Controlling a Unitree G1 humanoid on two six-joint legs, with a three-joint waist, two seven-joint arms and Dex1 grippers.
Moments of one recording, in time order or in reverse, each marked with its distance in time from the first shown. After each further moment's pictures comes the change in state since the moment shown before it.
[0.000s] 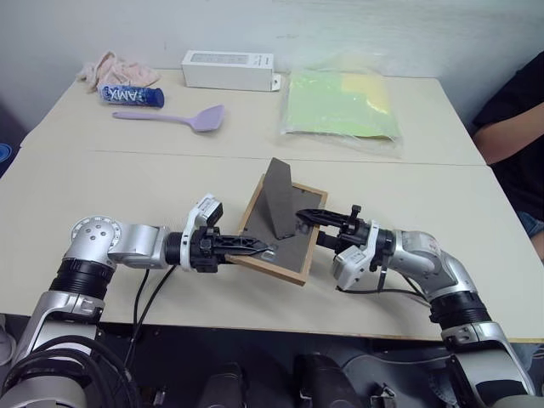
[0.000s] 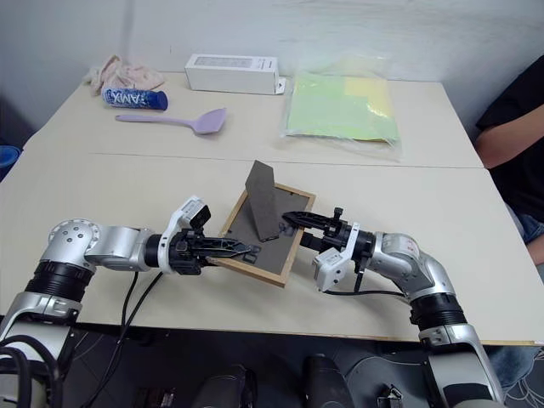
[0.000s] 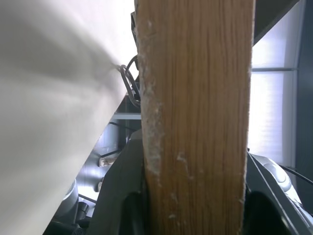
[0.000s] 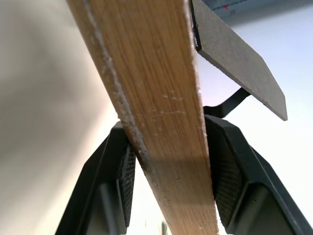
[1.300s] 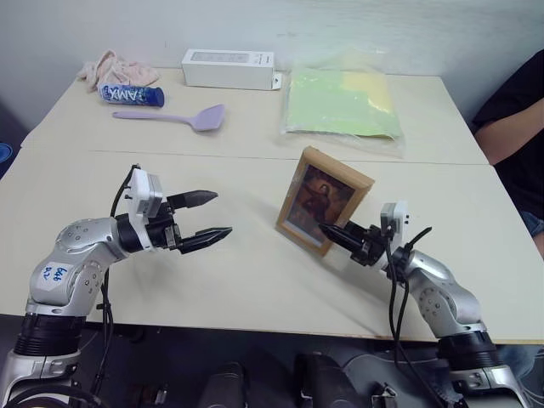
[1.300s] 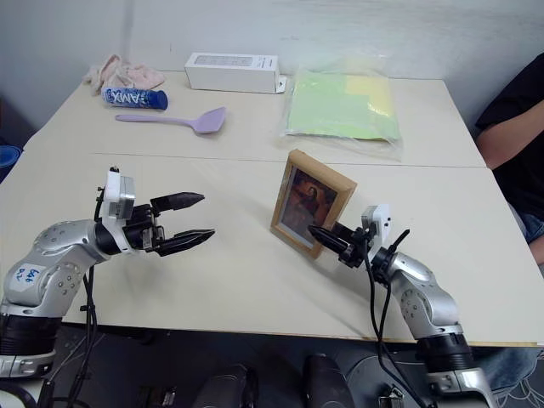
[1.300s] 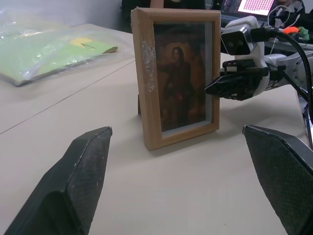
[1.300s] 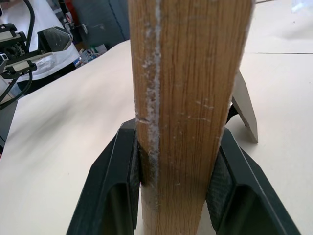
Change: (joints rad) left arm 0.326 0.024 0.228 -0.433 1.254 -1.107 -0.827; right arm 0.254 0.040 -0.084 -0.330 1.262 1.340 0.421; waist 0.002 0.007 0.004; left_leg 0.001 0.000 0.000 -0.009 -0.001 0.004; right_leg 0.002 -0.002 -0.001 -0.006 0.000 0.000
